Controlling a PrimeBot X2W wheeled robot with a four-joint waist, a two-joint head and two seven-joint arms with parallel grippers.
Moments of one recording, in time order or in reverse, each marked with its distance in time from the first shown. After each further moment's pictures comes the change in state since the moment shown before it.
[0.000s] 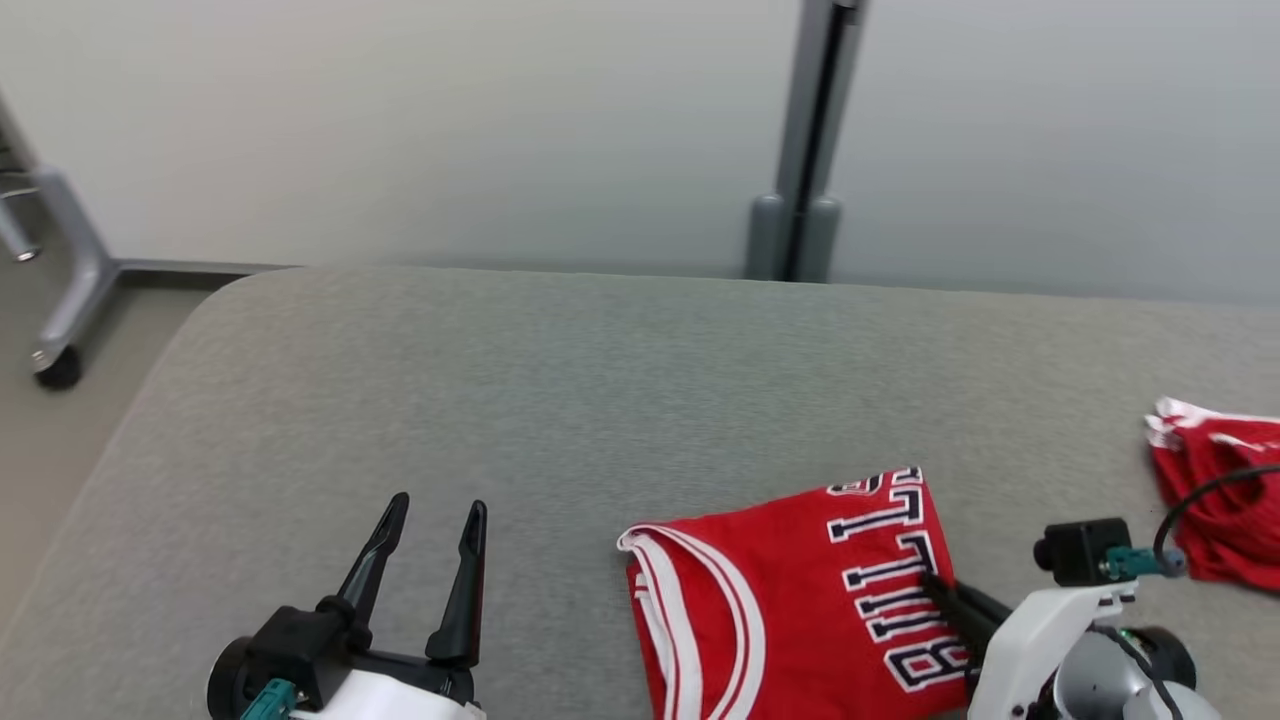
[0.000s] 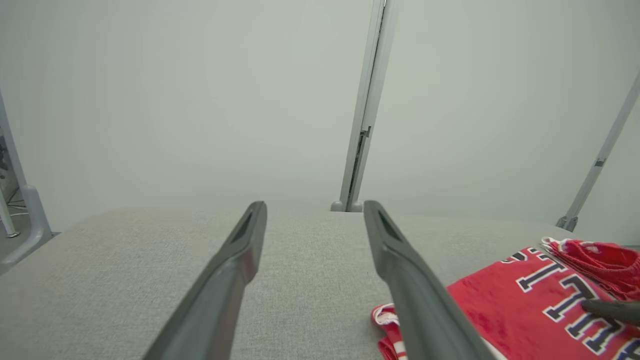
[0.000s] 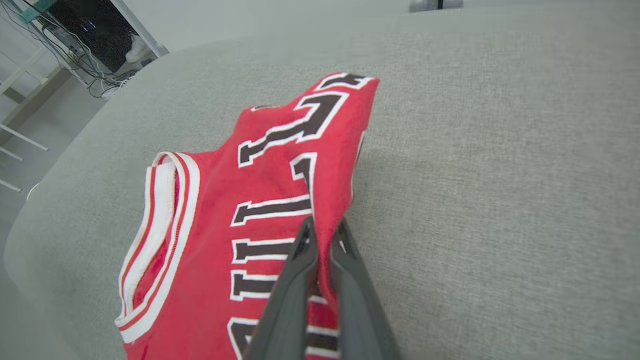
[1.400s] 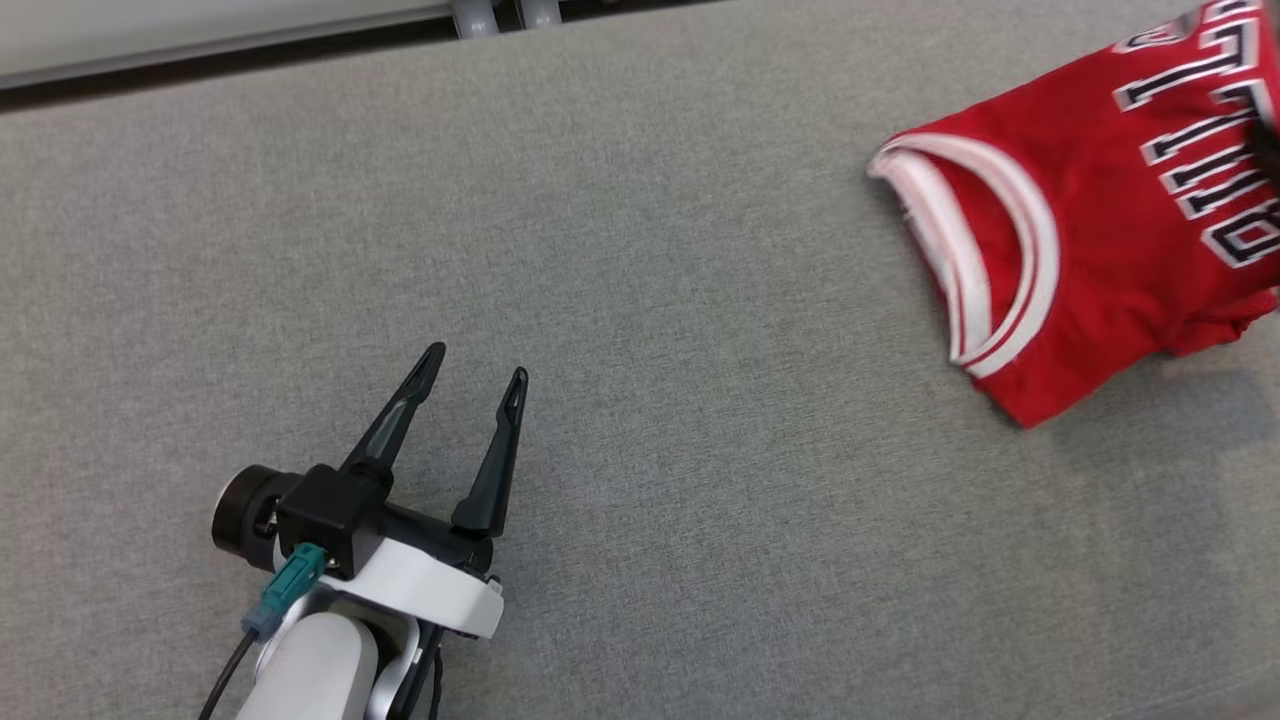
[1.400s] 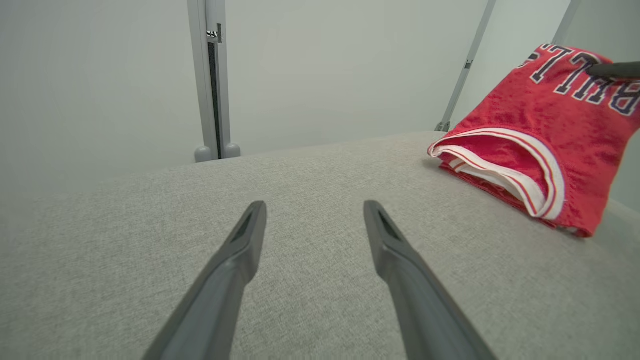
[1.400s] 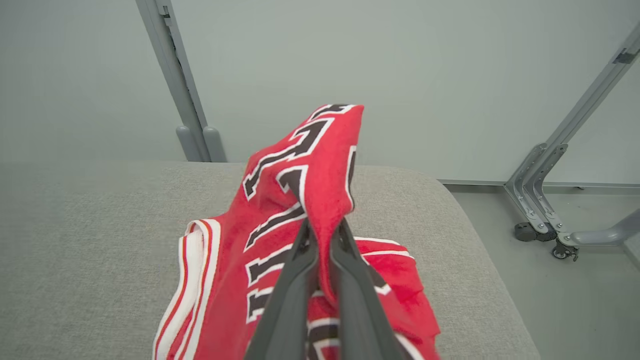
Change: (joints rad) left arm -0.242 0.023 -0.050 0.023 0.096 -0.054 0.026; right arm -0.565 -0.406 0.062 0.109 0.135 0.000 -0.228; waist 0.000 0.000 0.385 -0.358
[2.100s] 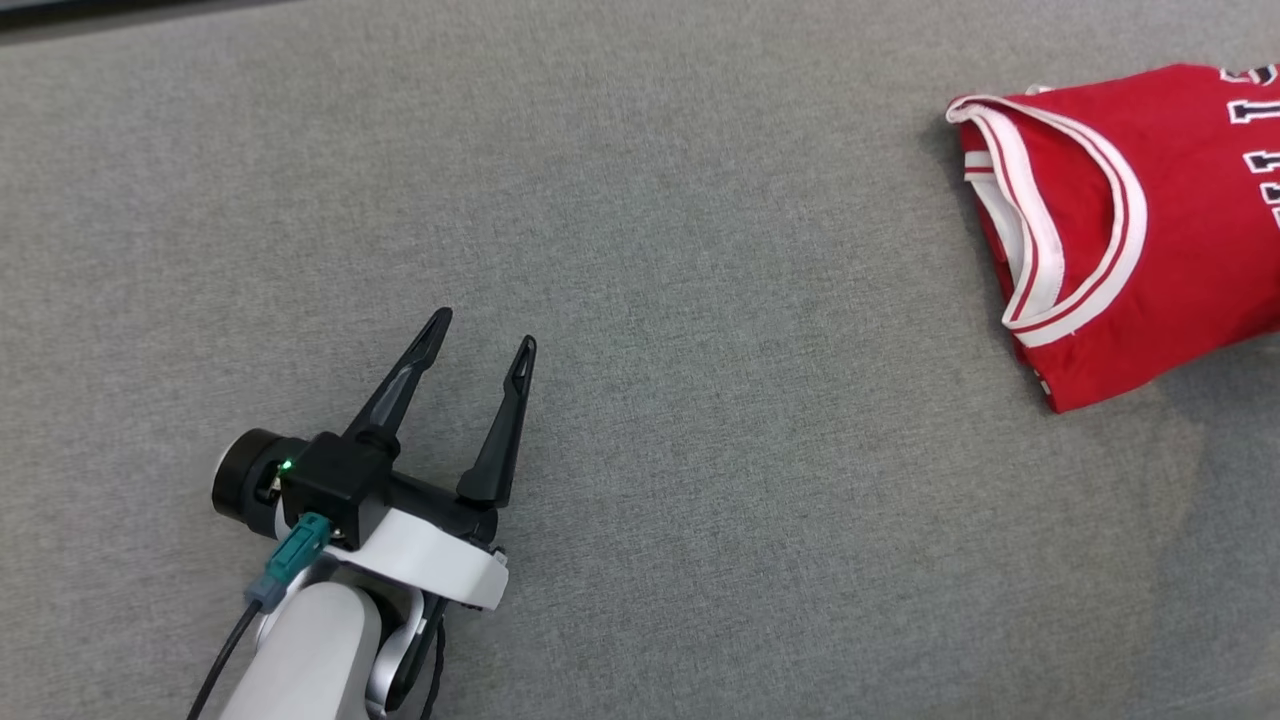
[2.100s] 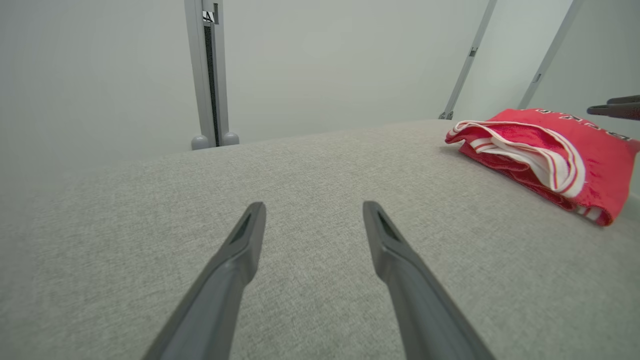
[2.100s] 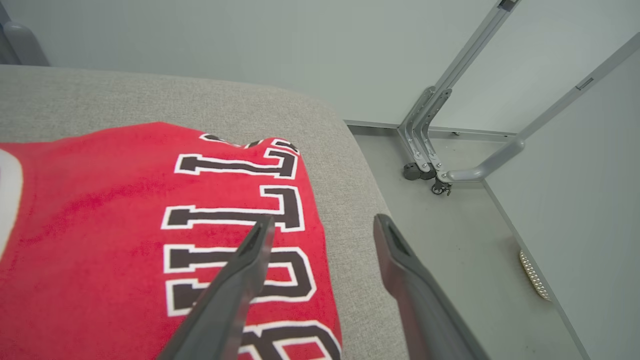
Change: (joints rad) left arm -0.058 0.015 -0.025 -0.013 0.003 0.006 0.020; right arm -0.122 0.123 -0.289 0.422 -0.493 0.000 -0.037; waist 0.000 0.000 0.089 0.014
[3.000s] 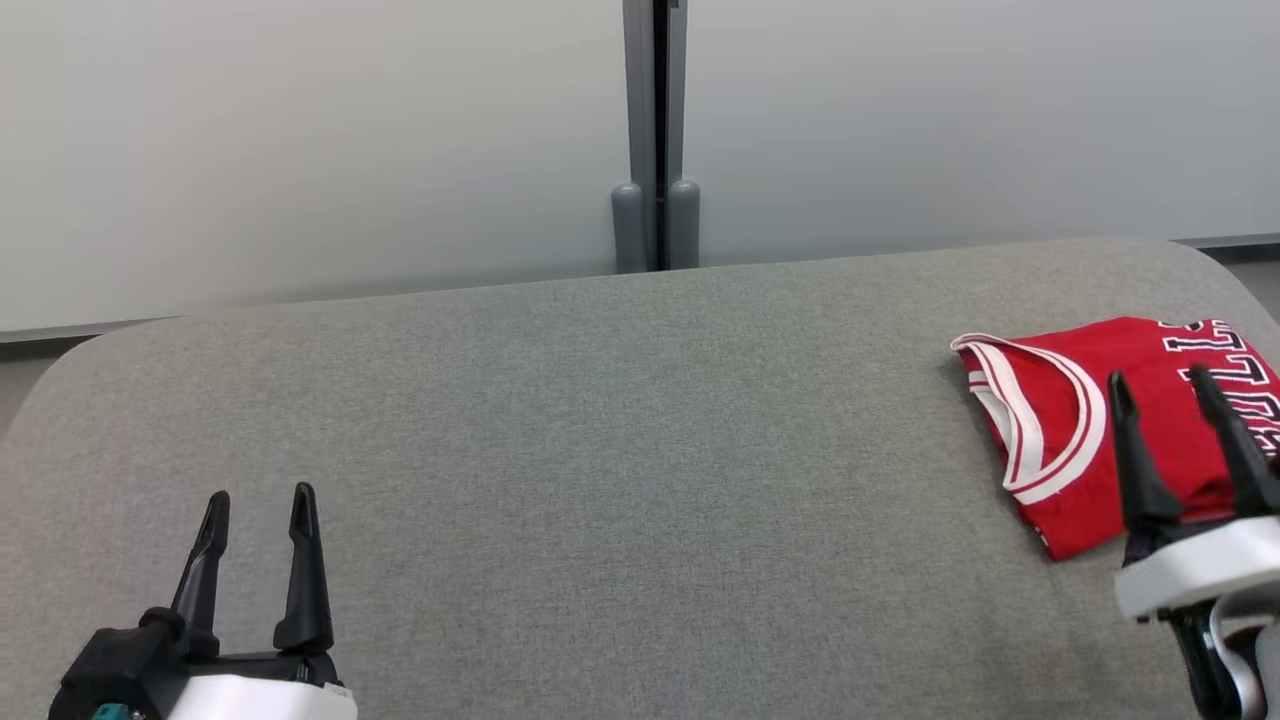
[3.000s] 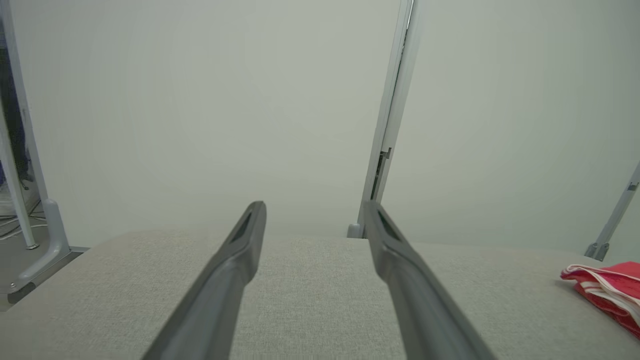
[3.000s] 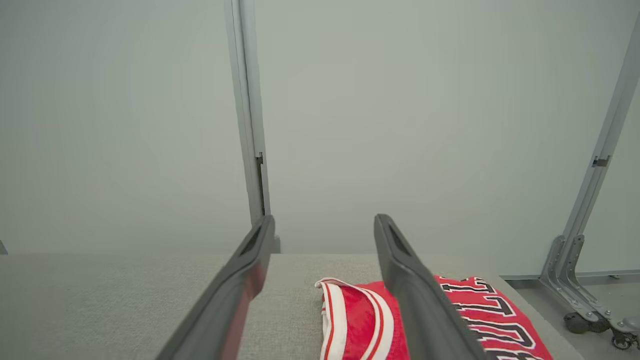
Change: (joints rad) left arm 0.342 0.020 0.269 -0.094 -0.149 0.102 -0.045; right arm 0.581 0.259 -0.083 -0.578 0.018 0.000 -0.231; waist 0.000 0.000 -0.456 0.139
